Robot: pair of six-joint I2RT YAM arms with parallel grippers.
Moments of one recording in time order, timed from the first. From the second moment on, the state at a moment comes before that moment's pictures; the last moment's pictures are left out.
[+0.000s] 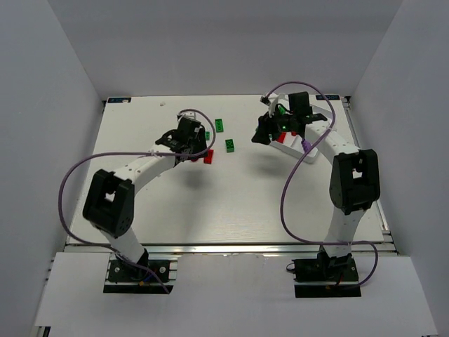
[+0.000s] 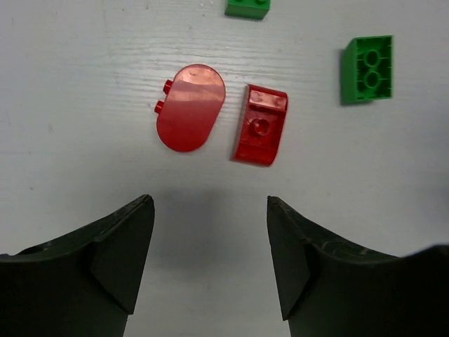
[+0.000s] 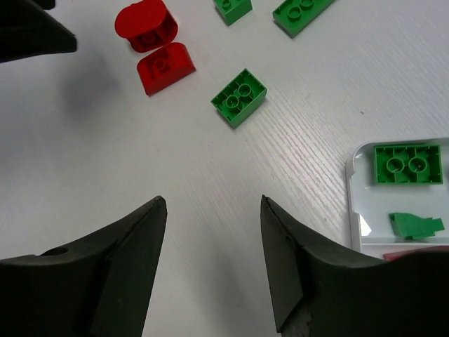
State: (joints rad) left arm -0.48 1.66 1.20 -0.35 -0.25 -0.48; right arm 0.26 1.89 1.50 -0.35 -0.78 -0.32
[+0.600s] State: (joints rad) left arm -0.44 2.12 1.60 -0.52 -0.33 -0.22; right arm 0.24 1.79 1.41 -0.35 -0.78 -0.29
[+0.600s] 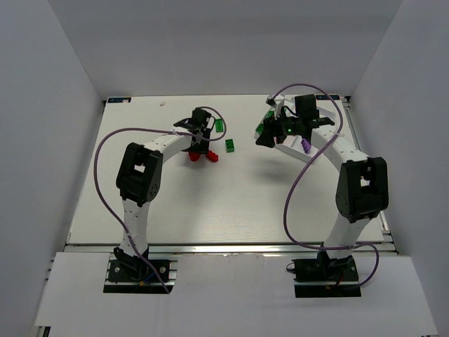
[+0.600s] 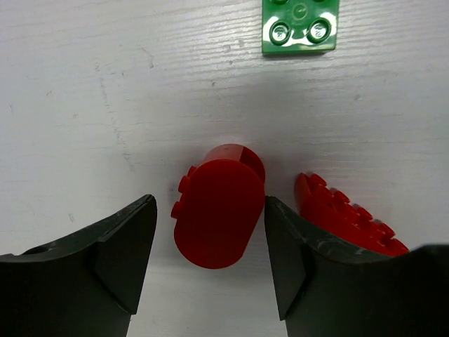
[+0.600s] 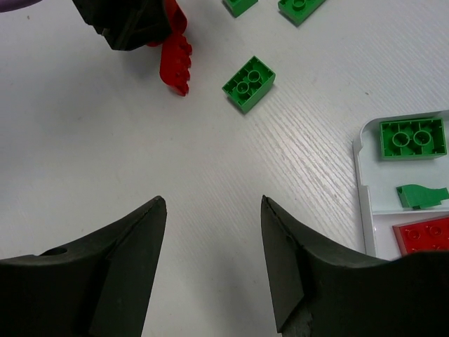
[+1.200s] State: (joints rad) left arm -0.42 2.13 1.59 -0.51 -0.28 -0.21; right arm 0.23 1.78 1.40 -0.35 -0.78 -0.30
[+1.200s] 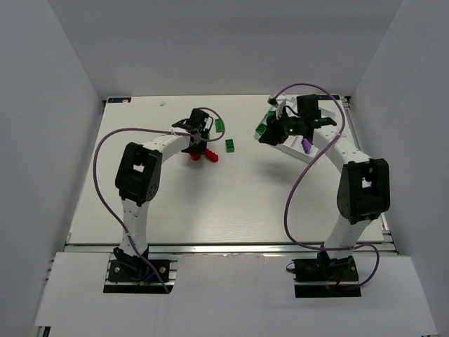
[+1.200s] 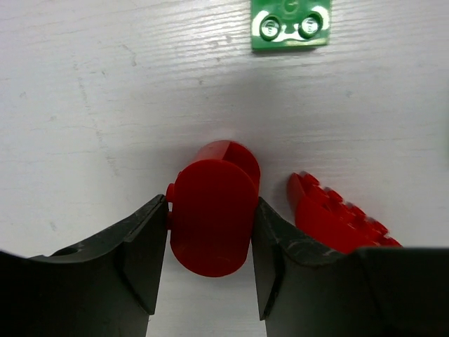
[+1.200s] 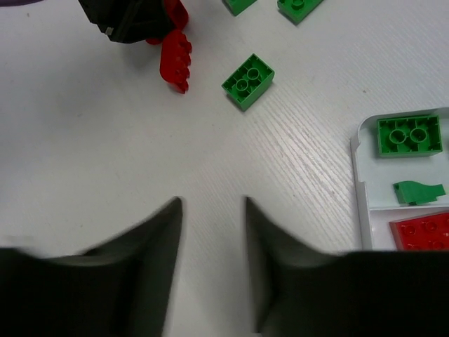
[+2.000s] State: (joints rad) left arm -0.65 2.33 1.95 0.14 0.31 -0.78; right arm -0.05 1.50 1.25 -0.21 -0.80 -0.14
